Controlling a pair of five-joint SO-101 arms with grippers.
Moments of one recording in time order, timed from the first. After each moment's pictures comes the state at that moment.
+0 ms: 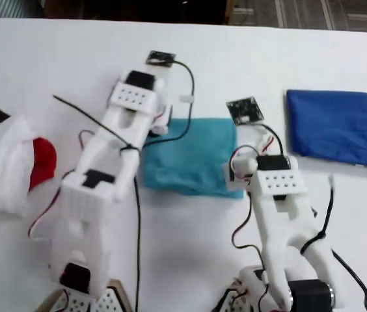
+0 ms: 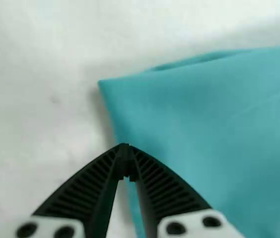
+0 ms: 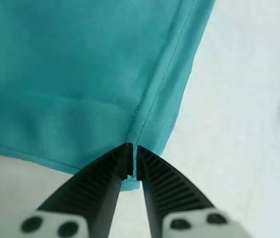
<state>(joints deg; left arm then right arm) 10.2 41.5 -36.0 85.7 10.9 -8.3 -23.6 47.8 54.0 11.7</state>
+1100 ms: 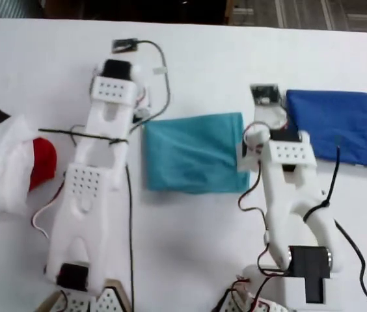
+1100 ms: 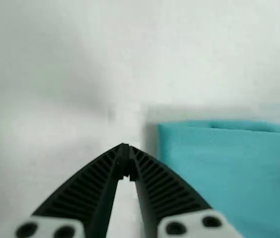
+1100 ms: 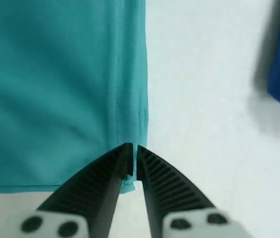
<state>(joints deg) 1.7 61.0 -73.1 101.3 19.4 -2.1 -8.5 29.1 61.9 6.9</state>
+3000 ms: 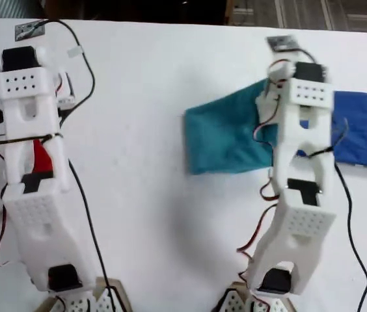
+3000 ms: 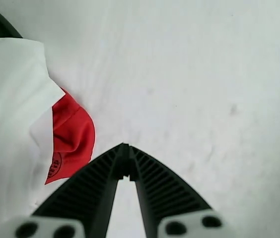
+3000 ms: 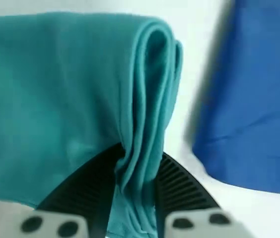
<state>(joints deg) -18.0 33.0 -47.3 101.4 10.7 5.3 28.4 -33.1 90.5 17.7</state>
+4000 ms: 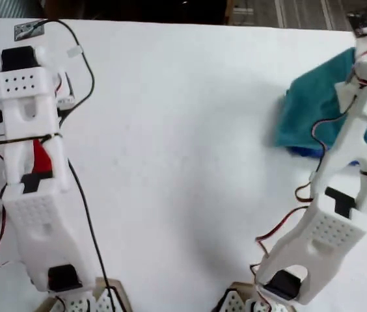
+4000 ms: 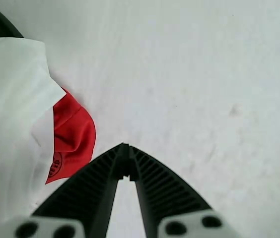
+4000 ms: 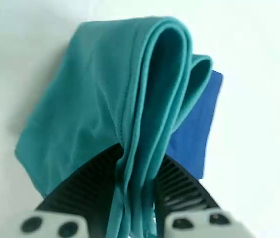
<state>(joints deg) -18.2 33.0 -47.3 101.4 10.8 23.8 28.2 -53.7 91.1 38.8</state>
